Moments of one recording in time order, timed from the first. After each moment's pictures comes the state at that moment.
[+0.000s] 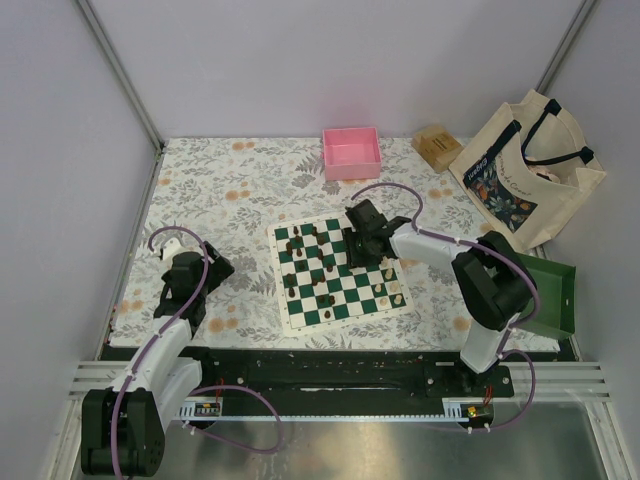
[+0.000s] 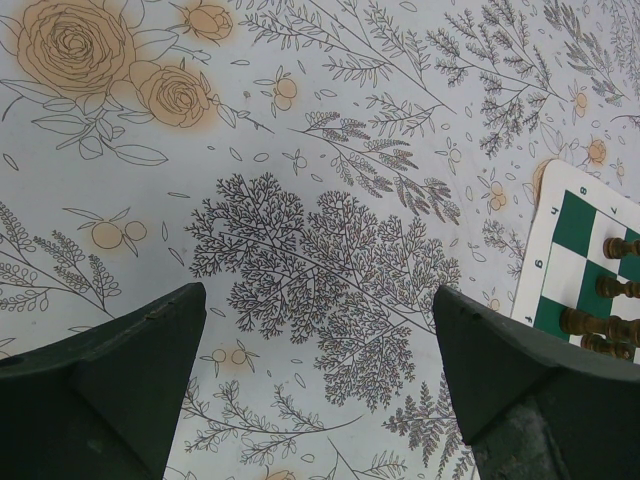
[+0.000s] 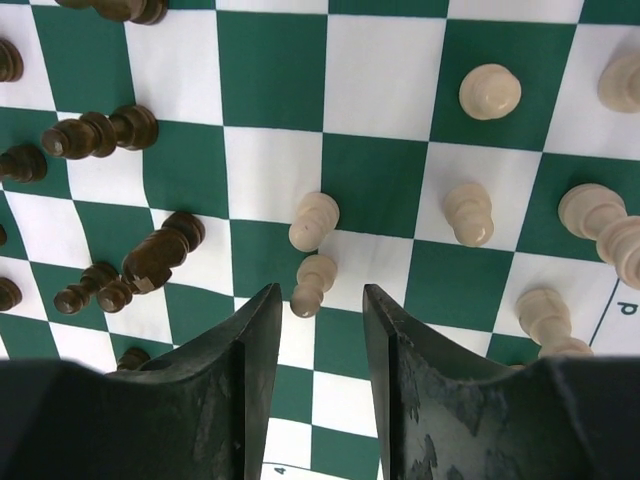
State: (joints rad) left arm -0.02 0.83 0.26 -0.05 -0.21 -0.65; right arm 0.66 1.78 1.11 -0.38 0.01 0.45
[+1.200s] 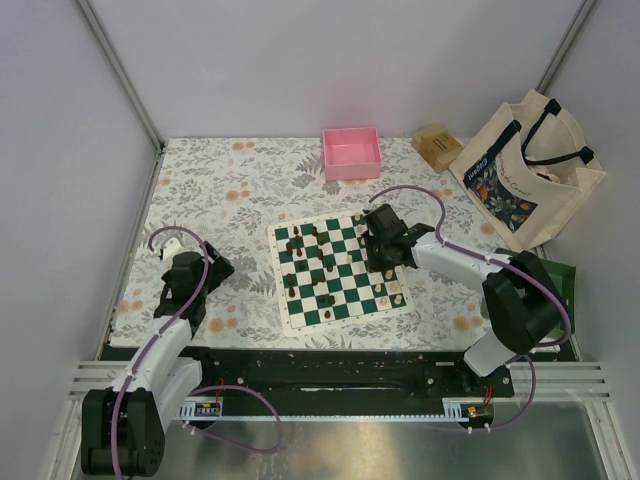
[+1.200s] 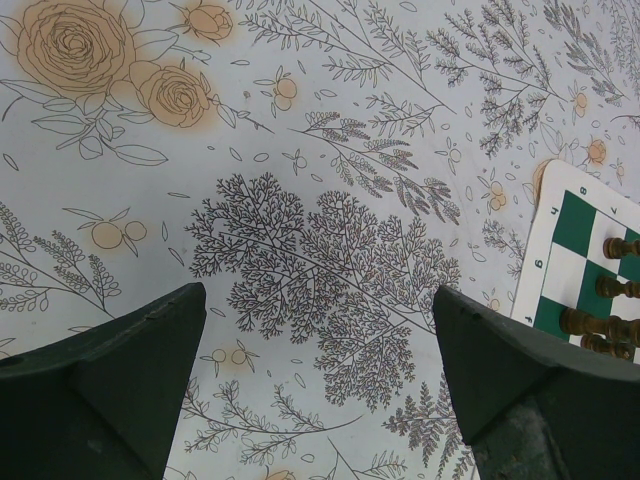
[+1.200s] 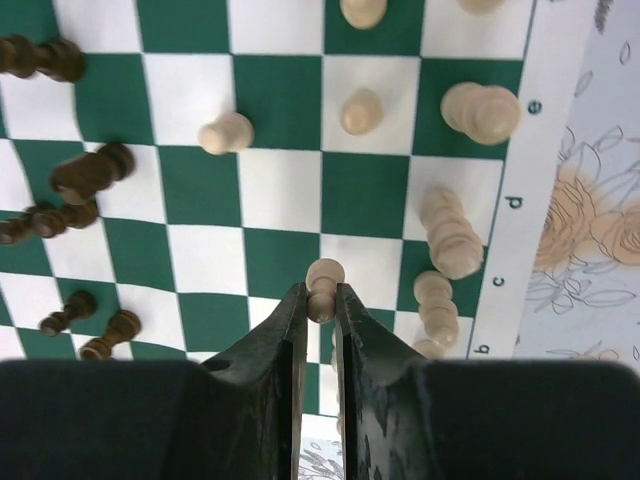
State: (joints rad) left arm -0.02 0.83 0.26 -0.05 -0.21 -0.65; right arm 0.64 1.59 0.99 -0.42 0.06 0.43
